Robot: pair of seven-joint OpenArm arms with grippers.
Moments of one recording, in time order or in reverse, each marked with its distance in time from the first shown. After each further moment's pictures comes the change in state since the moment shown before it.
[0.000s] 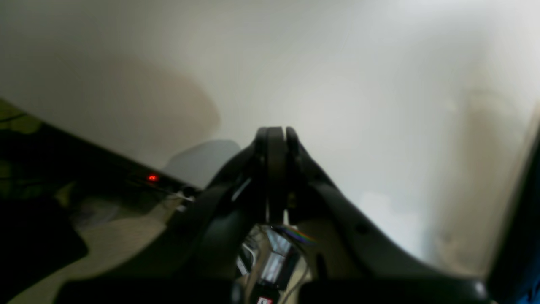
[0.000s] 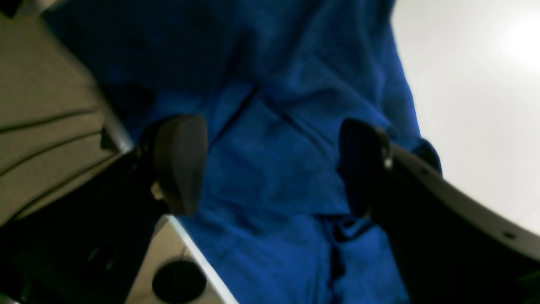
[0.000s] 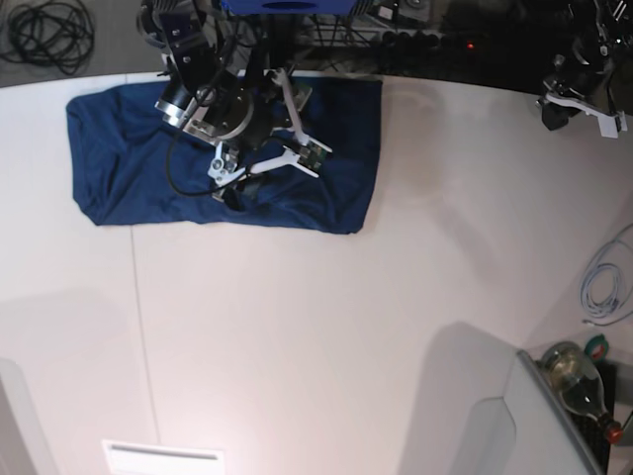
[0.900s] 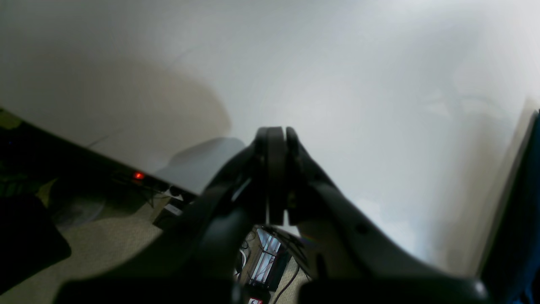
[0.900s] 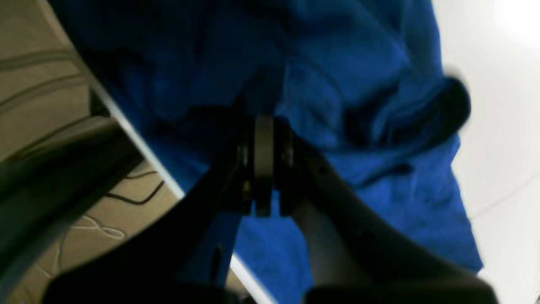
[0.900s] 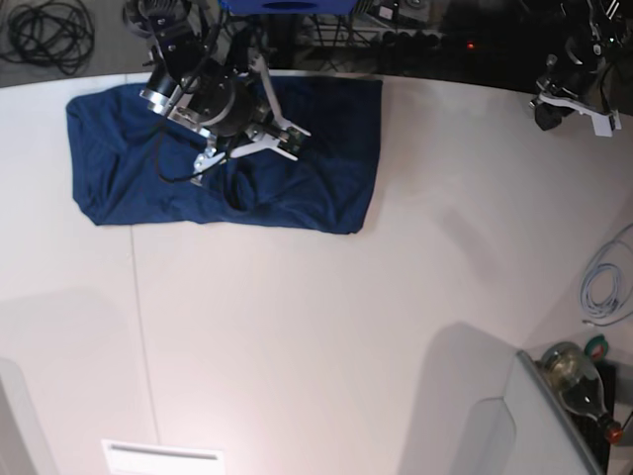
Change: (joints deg) left arm -0.5 1.2 0.0 -0.2 0.0 0.0 0.1; right arm -3.4 3.5 1.4 3.3 0.5 0.0 -4.5
